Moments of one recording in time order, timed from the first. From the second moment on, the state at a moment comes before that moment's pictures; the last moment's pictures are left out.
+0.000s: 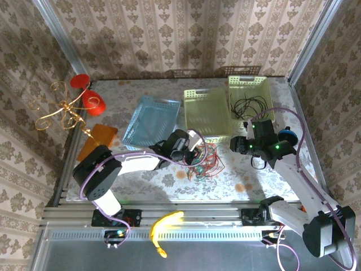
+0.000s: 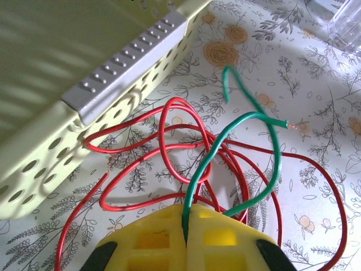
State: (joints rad) left arm -0.92 1.64 0.82 0.18 0.20 -0.13; right arm 0.22 1.01 0.78 -0.66 -0.19 0.37
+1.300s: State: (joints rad) left arm -0.93 1.64 0.80 0.22 0.18 -0.13; right arm 0.34 1.40 0.76 -0.35 -0.43 0.44
